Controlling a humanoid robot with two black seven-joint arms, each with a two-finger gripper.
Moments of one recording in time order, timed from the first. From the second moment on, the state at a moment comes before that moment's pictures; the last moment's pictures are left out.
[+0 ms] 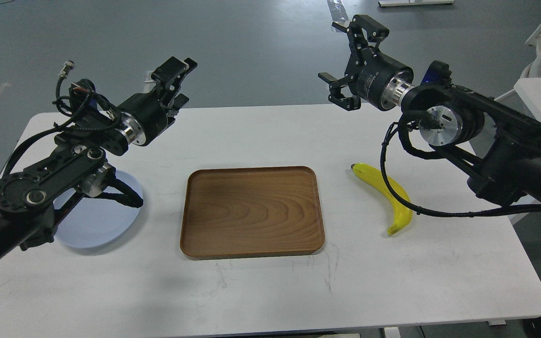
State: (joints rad) left arm -0.76 0.46 -0.60 -1.17 1.02 0.09 -0.12; right arm 1.05 -0.43 0.45 1.10 0.03 -0.01 0.05
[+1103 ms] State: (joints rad) left arm -0.53 0.86 -0.22 -0.96 1.42 0.39 -0.23; right arm 1.18 -0.45 0.45 1.10 0.04 -0.01 0.05
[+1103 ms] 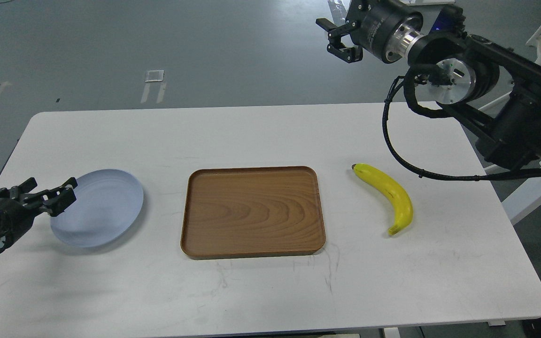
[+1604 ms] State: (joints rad) left arm -0.52 0.77 -0.20 -0.84 1.39 0.38 -0.28; right arm 1.20 -0.45 0.45 1.09 0.04 -0.01 0.05
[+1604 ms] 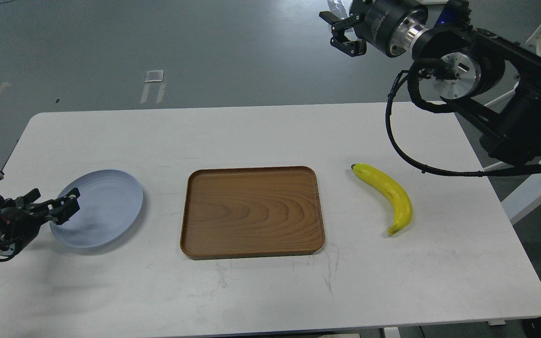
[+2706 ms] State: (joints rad) left arm -0.49 0.77 -0.19 -0.84 1.39 0.35 -0.28; right arm 1.20 -0.46 0.41 1.10 0.04 -0.01 0.05
